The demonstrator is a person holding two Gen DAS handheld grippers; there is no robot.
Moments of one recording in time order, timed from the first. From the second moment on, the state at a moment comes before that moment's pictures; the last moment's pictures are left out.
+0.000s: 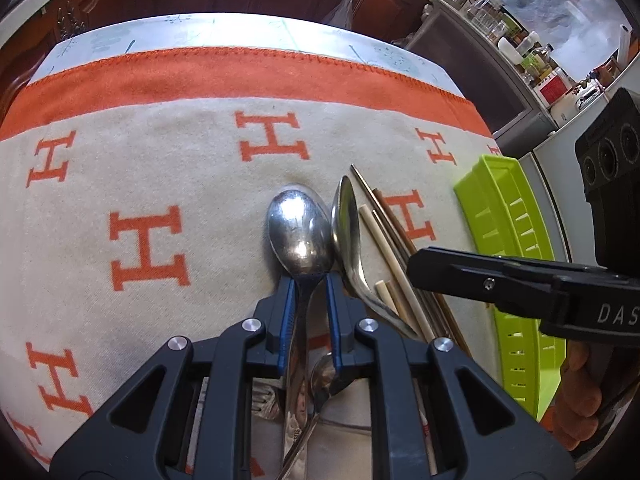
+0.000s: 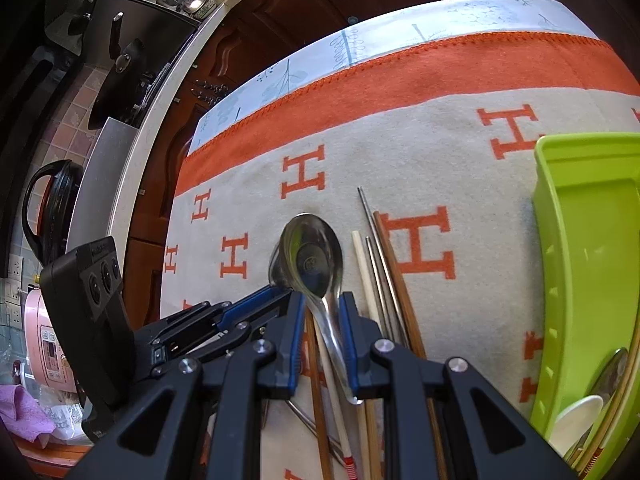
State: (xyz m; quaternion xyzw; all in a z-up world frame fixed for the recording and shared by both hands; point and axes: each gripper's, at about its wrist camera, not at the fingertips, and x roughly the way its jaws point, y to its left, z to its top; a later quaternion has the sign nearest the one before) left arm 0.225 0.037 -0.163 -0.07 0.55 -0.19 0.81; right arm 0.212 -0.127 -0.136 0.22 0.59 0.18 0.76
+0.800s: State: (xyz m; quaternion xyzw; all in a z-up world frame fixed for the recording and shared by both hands) left arm 0.182 0.094 -0.133 -0.13 0.48 -0.10 0.86; right arm 0.209 -0.066 -0.133 0.04 0.55 0.17 0.82
